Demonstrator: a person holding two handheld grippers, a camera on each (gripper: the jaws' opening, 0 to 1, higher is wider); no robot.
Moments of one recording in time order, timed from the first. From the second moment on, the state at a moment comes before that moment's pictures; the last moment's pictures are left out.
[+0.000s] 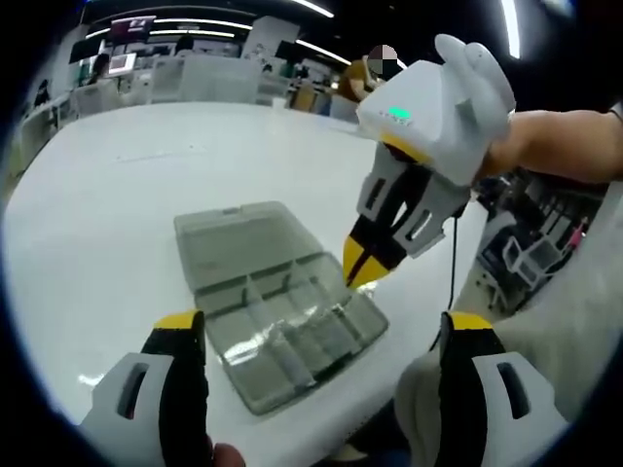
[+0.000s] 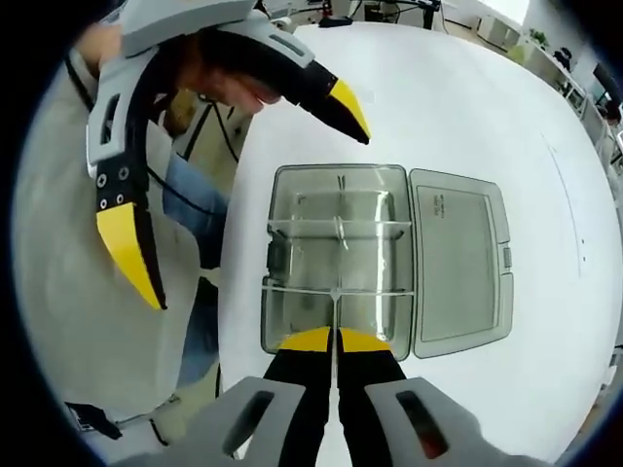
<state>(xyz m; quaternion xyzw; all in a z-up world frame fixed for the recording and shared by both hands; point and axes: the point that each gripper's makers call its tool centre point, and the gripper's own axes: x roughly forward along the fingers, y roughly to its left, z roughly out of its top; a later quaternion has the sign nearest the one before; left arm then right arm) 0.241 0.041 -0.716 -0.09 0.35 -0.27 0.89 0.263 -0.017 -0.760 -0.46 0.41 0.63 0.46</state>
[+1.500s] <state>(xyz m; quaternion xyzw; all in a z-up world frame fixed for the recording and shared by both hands) 0.239 0.044 -0.716 -0.09 0.35 -0.27 0.89 0.261 -0.016 -0.772 -0.46 0.42 0.63 0.46</state>
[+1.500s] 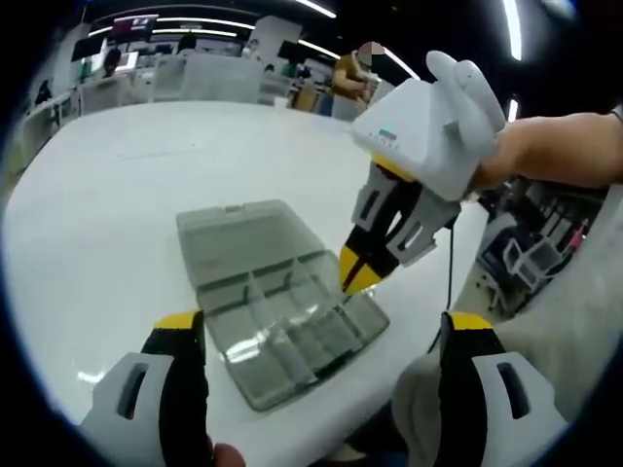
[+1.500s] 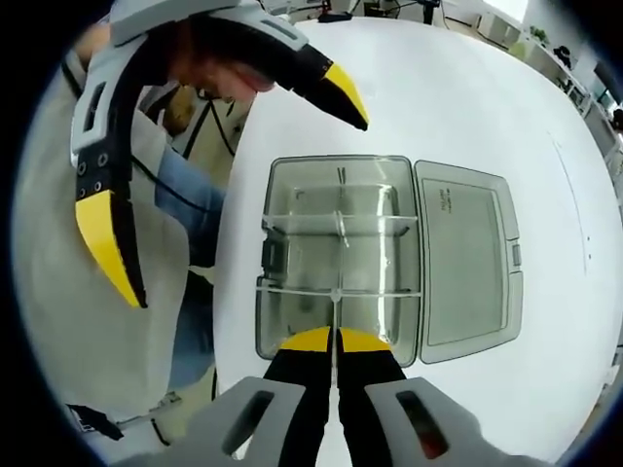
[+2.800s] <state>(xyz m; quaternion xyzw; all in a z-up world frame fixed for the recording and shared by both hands) 0.239 0.045 -0.718 -0.09 0.35 -0.27 0.89 0.259 -0.015 -0.781 -0.46 0.42 0.63 0.46</state>
